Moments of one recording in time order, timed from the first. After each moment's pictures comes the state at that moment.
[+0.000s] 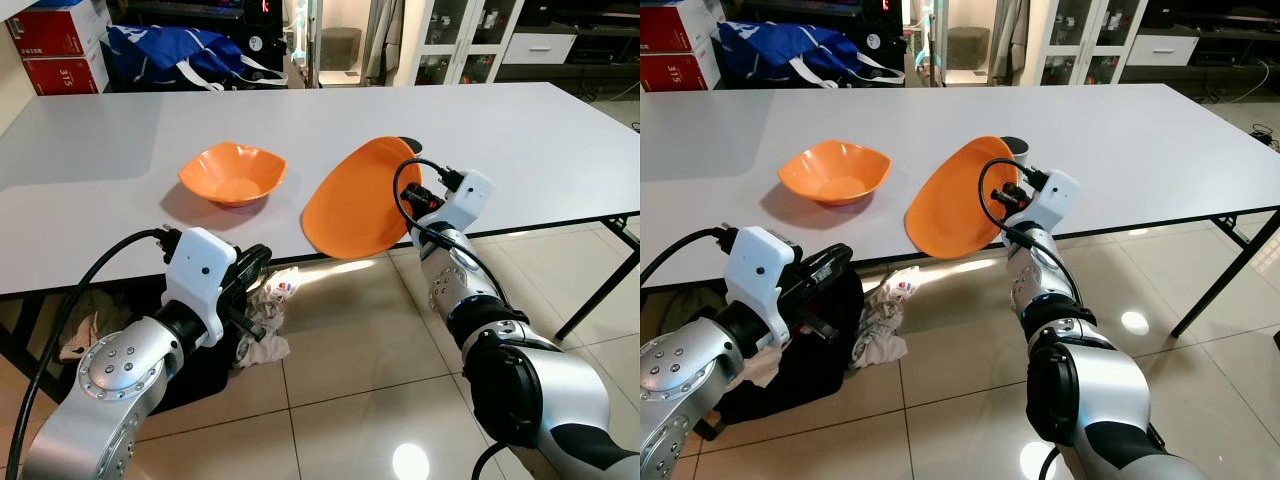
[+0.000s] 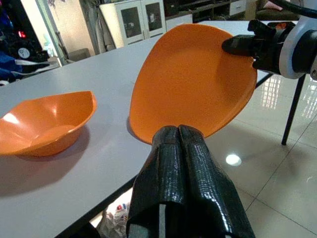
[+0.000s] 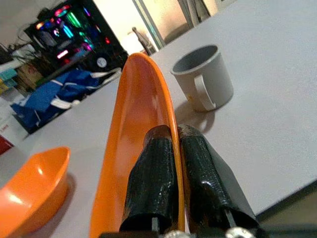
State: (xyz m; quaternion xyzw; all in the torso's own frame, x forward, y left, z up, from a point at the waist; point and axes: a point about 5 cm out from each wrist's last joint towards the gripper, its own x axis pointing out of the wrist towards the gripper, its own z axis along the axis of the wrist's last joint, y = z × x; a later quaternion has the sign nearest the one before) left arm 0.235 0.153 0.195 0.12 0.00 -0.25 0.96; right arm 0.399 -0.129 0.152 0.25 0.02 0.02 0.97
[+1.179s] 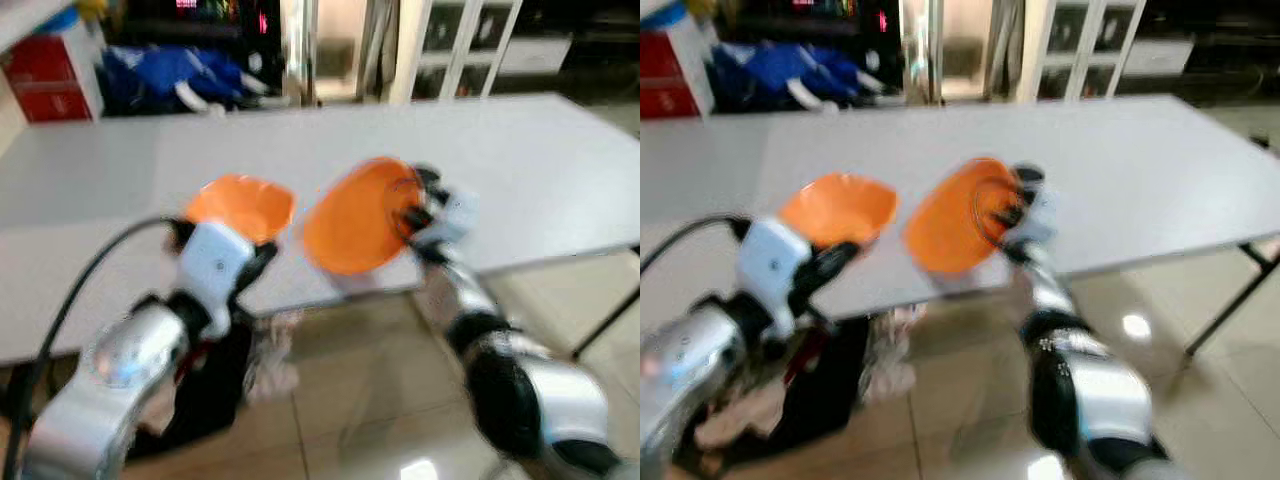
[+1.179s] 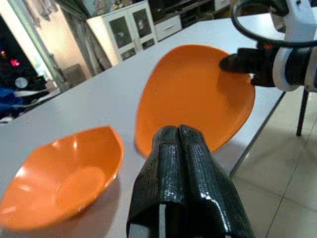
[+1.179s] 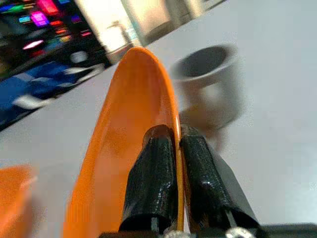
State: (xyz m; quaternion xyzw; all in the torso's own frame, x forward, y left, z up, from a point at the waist) left arm 0.239 0.143 0.207 0.17 -0.01 -0.28 0.95; right arm 0.389 -0.147 0.129 0.20 0.04 -0.03 0.98
